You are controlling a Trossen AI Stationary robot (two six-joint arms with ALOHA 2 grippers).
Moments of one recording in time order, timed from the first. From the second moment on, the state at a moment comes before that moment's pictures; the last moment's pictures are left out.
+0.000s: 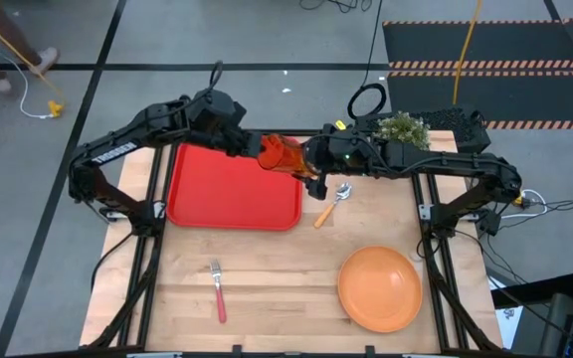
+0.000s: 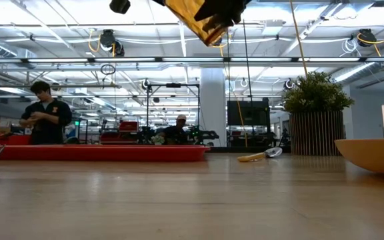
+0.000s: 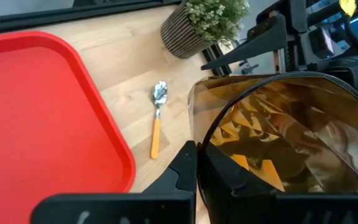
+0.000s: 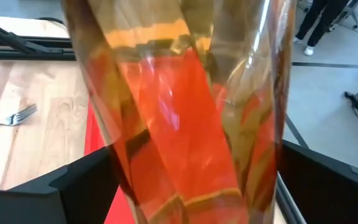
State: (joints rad) left arm 0.29 1.46 1.77 -0.99 0.09 -0.87; right arm -0.14 1.45 1.39 -0.45 0.18 -0.12
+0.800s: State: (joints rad) left arm 0.47 1.35 1.77 -1.20 0.14 -0.73; right arm -0.18 1.45 1.39 -0.62 0.21 -0.05
